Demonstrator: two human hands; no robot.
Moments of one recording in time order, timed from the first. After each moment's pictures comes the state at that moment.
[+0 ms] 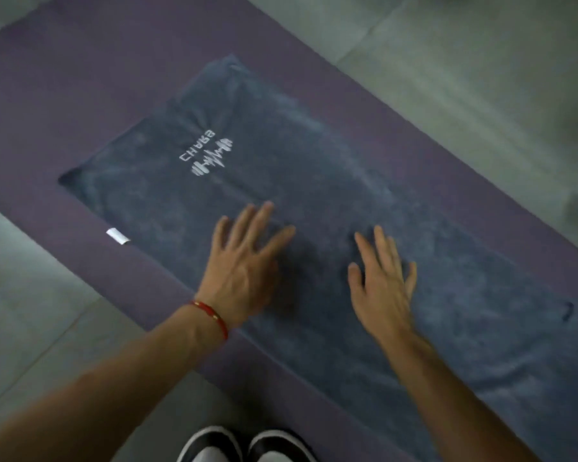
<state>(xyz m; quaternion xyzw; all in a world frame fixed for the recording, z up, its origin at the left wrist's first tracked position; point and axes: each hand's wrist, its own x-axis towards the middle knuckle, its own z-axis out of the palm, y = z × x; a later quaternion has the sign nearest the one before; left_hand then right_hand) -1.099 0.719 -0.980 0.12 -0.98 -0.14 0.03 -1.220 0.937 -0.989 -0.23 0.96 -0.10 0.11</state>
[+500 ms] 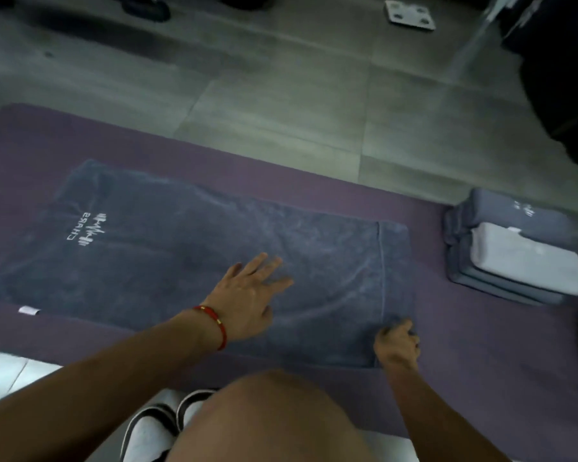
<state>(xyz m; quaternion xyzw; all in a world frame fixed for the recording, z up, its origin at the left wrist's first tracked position) -1.118 0.919 -0.831 -0.18 -0.96 -0.10 -0.17 -1.128 1.237 -0.931 0.36 0.88 -0.21 0.22</state>
